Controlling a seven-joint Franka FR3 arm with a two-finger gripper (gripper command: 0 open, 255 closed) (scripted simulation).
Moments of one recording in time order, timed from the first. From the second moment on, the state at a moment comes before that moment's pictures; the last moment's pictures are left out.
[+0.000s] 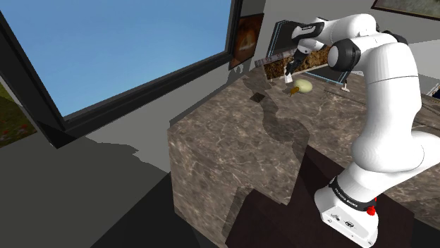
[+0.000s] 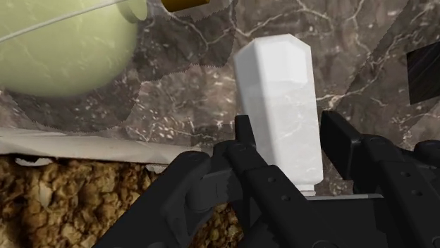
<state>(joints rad) -0.55 0.79 -0.34 -1.17 0.39 2.08 -0.80</state>
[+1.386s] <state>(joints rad) -0.55 0.86 -0.31 -1.23 0.42 2.22 -0.83</state>
